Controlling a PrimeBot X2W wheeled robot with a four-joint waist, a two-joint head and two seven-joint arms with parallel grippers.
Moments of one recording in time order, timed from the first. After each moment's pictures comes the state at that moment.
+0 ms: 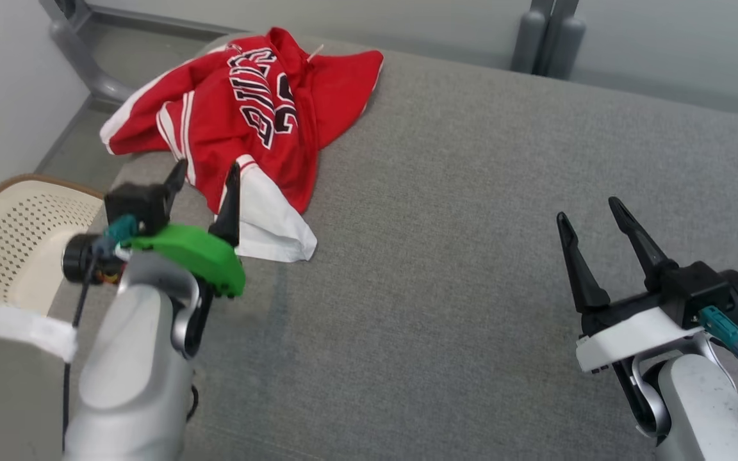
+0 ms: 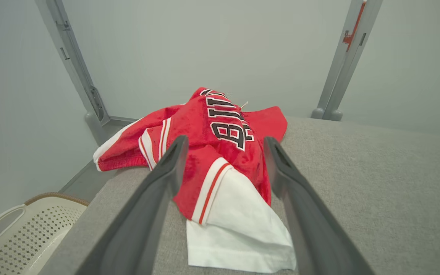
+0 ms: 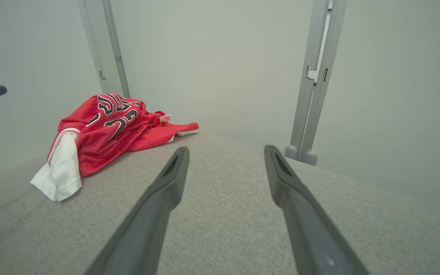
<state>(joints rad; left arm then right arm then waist) -0.52 0.05 -0.12 0.54 -0.21 -0.13 -0.09 -0.19 -0.19 0.13 0.14 0.14 0.13 -0.26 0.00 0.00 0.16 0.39</state>
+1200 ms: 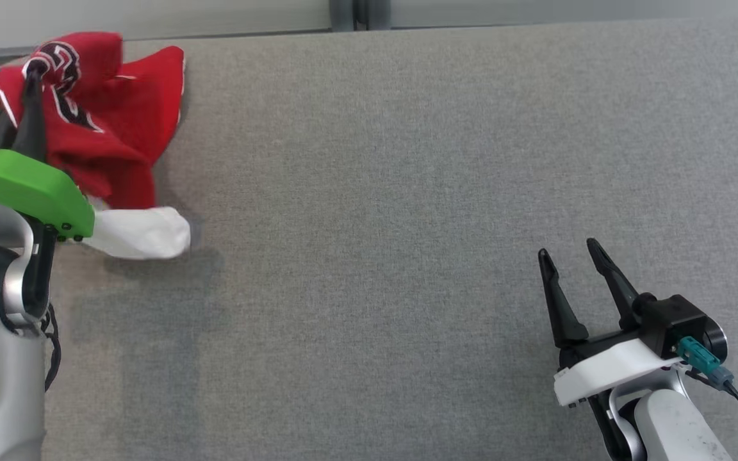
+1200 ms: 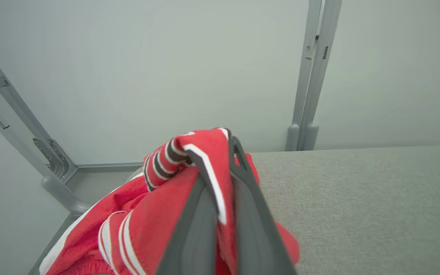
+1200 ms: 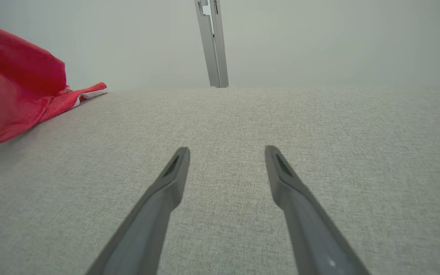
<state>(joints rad) -0.56 0.32 -0.02 0.17 -0.32 -0.03 0.22 -0.12 -0.10 0.12 0.17 0.17 0.13 -0.26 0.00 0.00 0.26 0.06</state>
